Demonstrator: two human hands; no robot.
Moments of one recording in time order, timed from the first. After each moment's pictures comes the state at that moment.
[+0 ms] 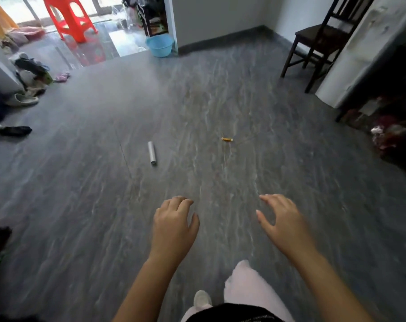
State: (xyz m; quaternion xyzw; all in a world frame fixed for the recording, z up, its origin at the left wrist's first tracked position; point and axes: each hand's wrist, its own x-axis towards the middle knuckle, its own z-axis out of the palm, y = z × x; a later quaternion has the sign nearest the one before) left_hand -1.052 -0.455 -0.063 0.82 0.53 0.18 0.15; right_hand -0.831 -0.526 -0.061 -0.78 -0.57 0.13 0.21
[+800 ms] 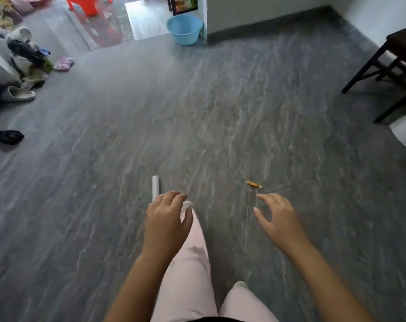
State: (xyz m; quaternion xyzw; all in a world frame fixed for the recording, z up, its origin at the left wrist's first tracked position) left_hand -0.928 0.085 -0.131 0.77 0.60 0.16 0.15; right_hand -0.692 0.047 -0.150 -0.74 -0.59 0.25 0.18
